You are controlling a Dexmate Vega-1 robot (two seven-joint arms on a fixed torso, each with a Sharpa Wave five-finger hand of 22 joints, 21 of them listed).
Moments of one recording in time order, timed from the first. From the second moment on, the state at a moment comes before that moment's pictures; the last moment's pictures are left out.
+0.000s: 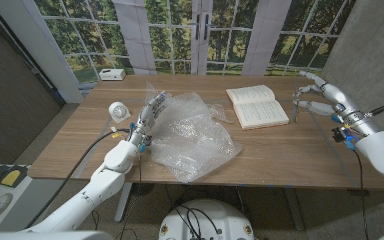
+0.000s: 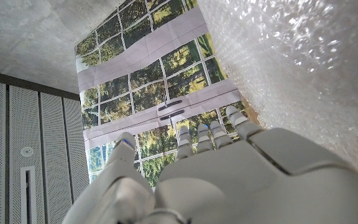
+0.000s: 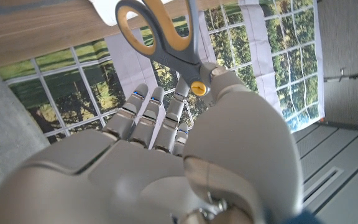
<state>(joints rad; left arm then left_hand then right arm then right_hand) 1.04 0.58 0.38 -1.44 -0.51 -0.54 -0.04 0.06 0.03 0.46 -0.12 0.18 0.07 -0.07 0.19 0.18 -0.01 0.03 0.22 0.20 -0.04 0.02 0.18 0.18 0.08 0.06 0.19 0.17 -1.62 -0.58 0.41 -2.17 -0.06 0.16 0.05 1.07 0.06 0.37 -0.15 0.56 0.07 -0.08 0.19 0.19 0.69 -0.10 0.66 0.51 0.43 -0.05 0.23 0.27 0.36 0.03 0.19 0.17</state>
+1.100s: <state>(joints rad) 1.07 0.60 0.37 -1.50 -0.46 -0.55 -0.01 0.06 0.03 0.46 -0.12 0.18 0.07 -0.07 0.19 0.18 0.00 0.04 0.22 0.20 -0.05 0.02 0.18 0.18 0.07 0.06 0.19 0.17 -1.53 -0.63 0.22 -2.09 0.34 0.26 0.05 1.04 0.05 0.37 -0.15 0.56 0.09 -0.08 0.19 0.19 0.69 -0.10 0.72 0.51 0.43 -0.05 0.23 0.28 0.36 0.05 0.19 0.17</state>
